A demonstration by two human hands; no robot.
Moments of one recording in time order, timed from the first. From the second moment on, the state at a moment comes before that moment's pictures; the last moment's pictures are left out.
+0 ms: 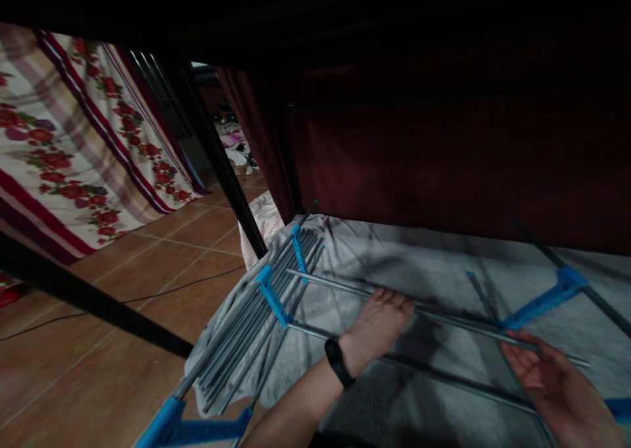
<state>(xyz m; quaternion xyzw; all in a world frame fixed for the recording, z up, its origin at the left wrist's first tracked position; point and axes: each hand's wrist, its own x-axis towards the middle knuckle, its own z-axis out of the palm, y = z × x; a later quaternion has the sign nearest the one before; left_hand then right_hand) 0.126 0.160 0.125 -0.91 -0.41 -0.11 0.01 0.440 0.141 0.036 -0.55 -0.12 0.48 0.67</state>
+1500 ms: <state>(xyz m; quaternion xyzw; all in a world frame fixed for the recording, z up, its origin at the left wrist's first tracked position) 0.124 0.214 0.118 -0.91 -0.39 -0.12 0.02 0.430 0.169 0.051 -0.52 -0.09 0.49 0.69</state>
